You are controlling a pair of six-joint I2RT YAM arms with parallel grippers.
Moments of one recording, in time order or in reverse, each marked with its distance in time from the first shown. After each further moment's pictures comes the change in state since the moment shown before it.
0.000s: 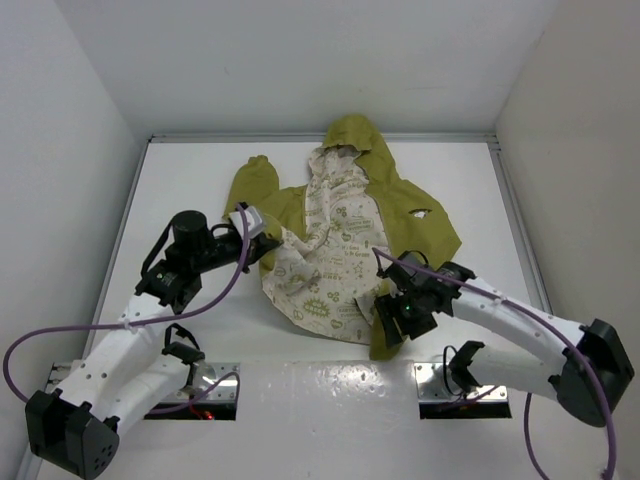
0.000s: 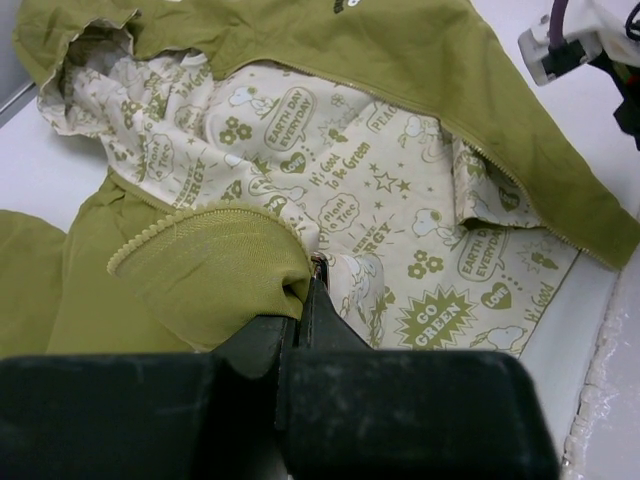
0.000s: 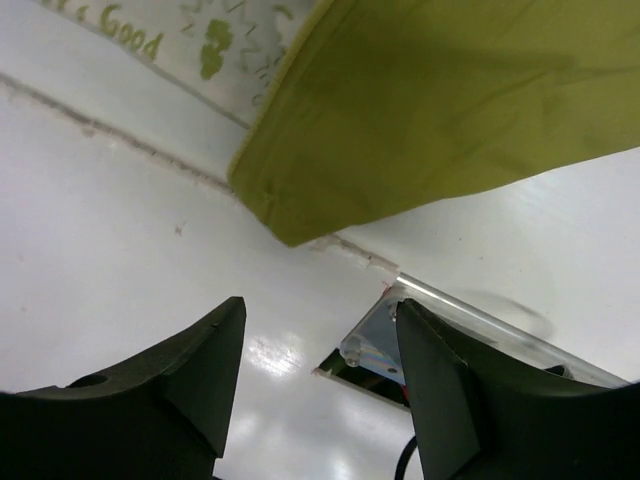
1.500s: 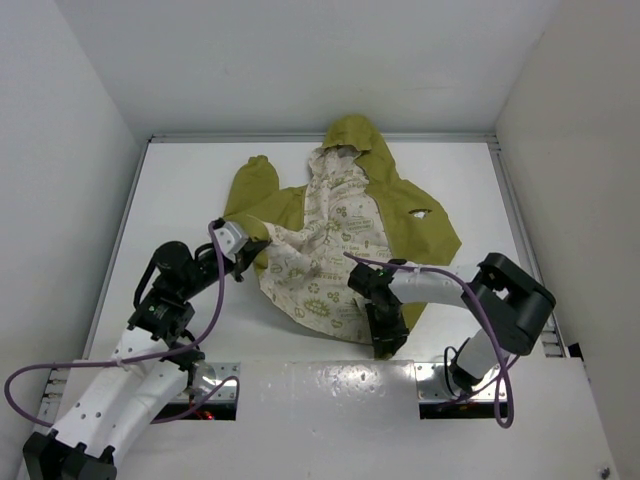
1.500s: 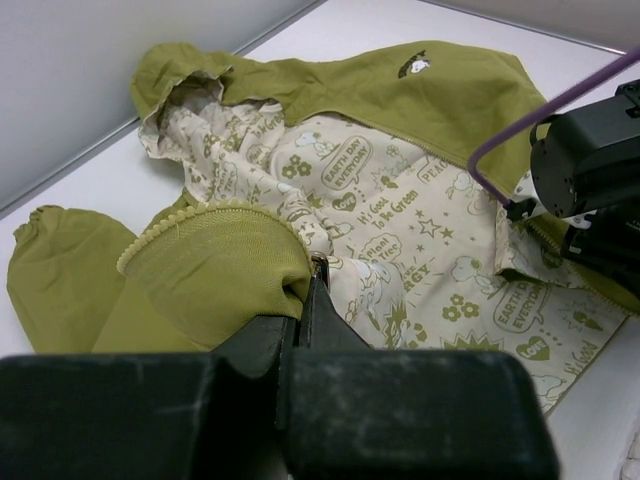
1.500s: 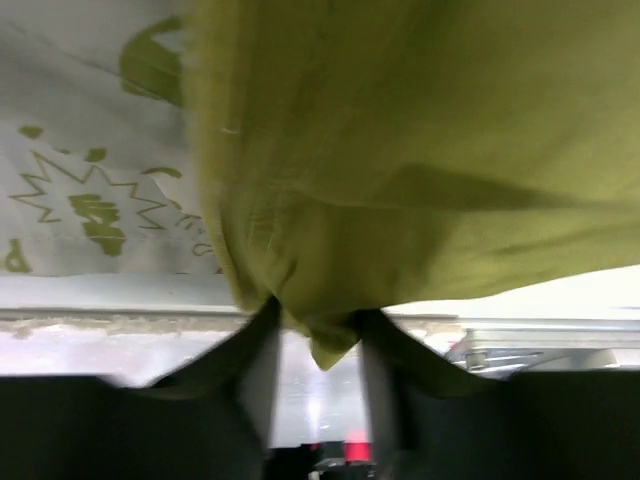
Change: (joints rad) left arm 0.003 -0.248 -0.185 0.170 -0.148 -0.109; right arm 0.125 0.530 0.063 0.129 0.076 0.387
